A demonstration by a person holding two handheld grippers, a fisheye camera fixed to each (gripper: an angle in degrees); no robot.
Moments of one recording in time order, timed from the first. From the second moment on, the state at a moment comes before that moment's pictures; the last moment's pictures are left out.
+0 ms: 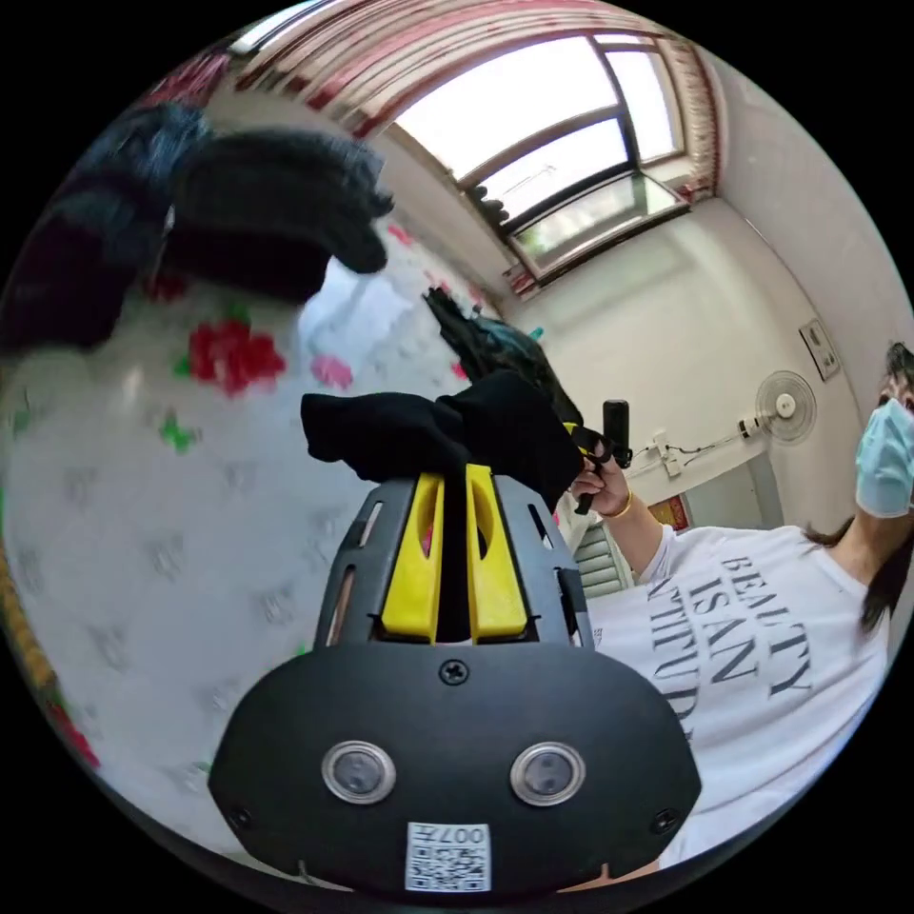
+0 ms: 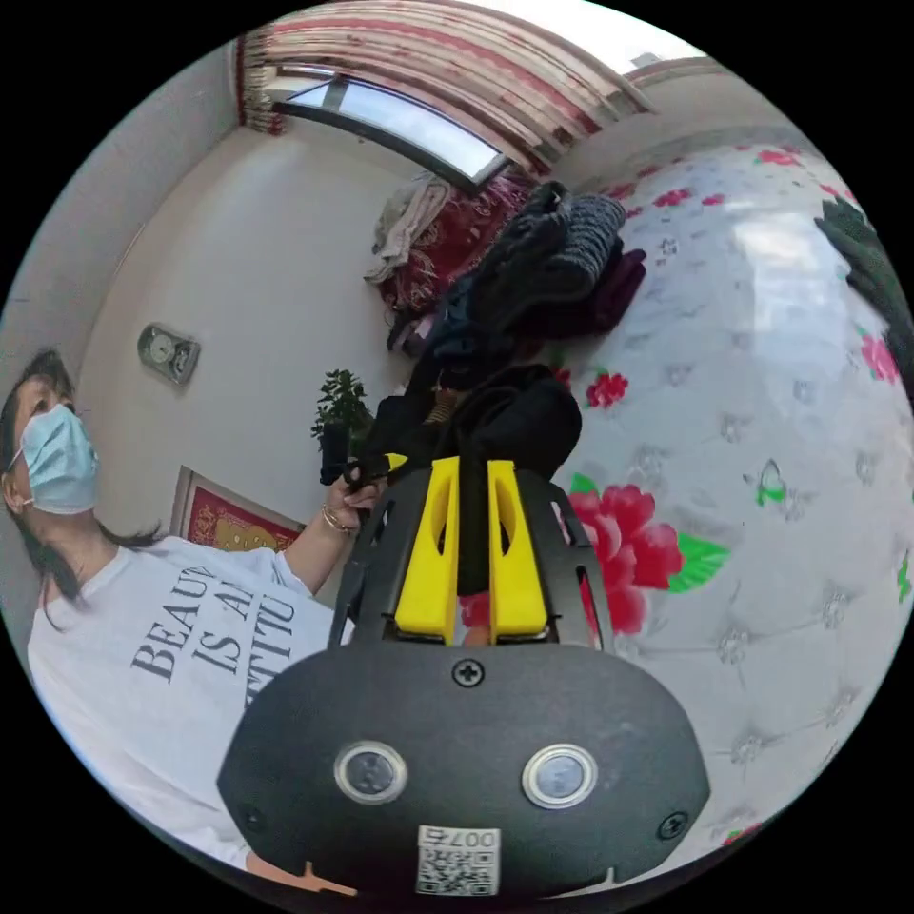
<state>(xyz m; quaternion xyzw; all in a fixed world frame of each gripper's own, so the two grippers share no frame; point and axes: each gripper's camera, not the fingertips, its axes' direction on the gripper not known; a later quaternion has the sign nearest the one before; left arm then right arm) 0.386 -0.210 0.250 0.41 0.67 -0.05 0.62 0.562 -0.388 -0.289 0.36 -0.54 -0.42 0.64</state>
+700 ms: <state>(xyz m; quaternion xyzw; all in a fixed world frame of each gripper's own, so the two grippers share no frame) 0.471 -0.326 0.330 0.27 0.45 -0.15 0.84 0.510 -0.566 -0.278 0.42 -0.38 -0.26 0.78</state>
